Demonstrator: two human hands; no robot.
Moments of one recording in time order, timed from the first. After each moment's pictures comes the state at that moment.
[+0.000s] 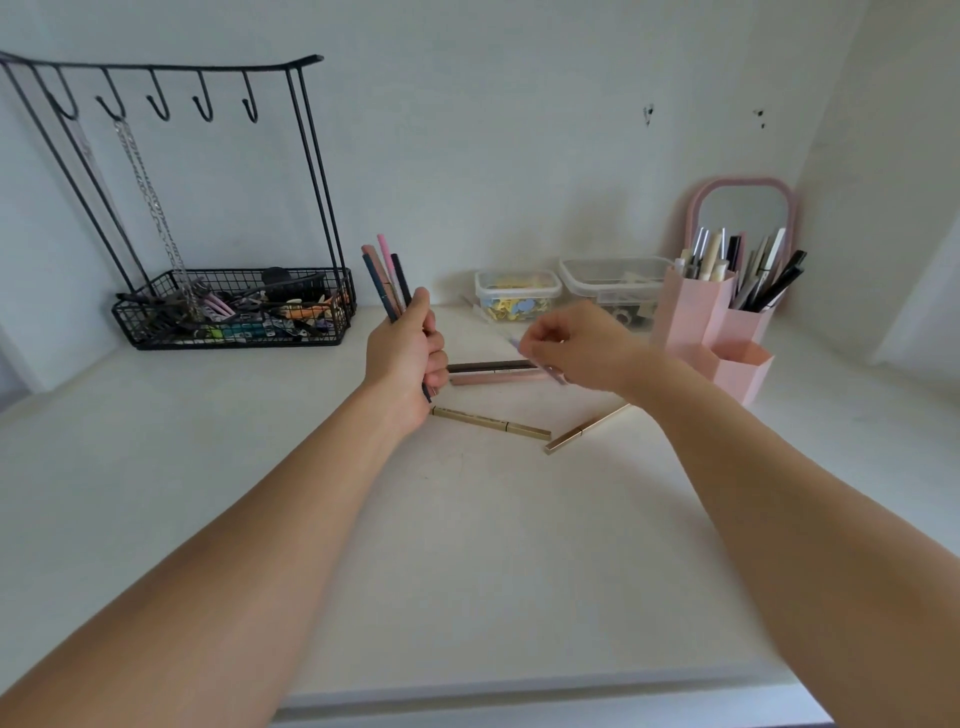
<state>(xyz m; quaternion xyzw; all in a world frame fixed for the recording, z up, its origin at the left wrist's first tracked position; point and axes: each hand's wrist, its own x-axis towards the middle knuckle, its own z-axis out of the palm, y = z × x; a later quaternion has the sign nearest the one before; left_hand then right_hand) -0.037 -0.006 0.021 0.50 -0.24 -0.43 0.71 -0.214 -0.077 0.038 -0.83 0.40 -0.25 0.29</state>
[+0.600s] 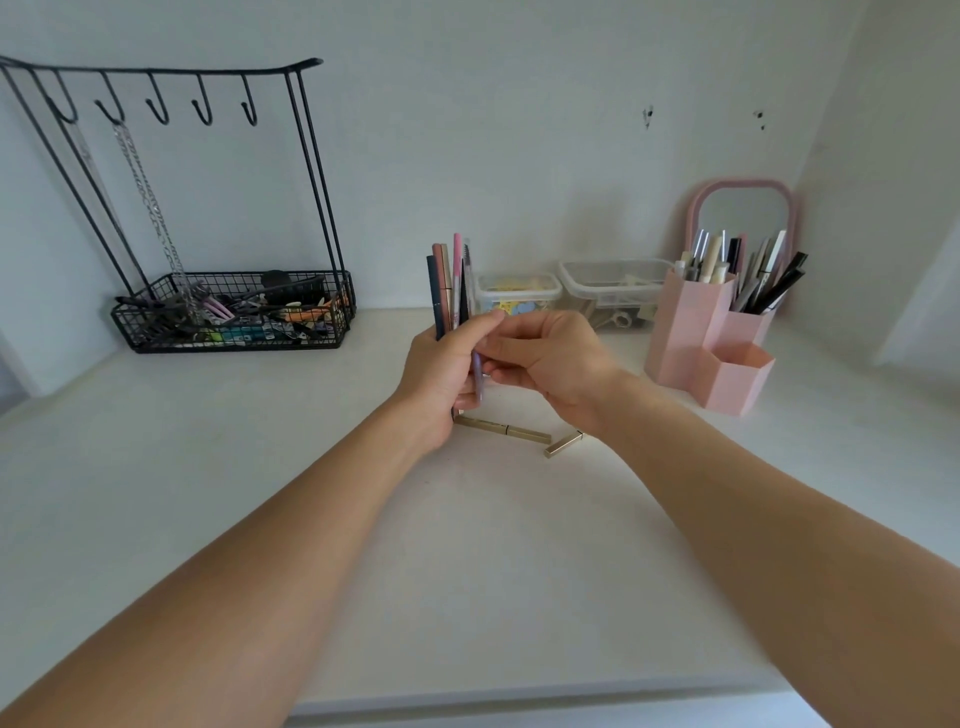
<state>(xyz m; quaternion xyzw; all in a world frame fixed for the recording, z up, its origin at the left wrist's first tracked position) -0.065 -0.003 0.016 0.56 -0.36 -0.39 0.64 -0.187 -0.046 0.028 -0.62 0.27 -0.39 0.62</state>
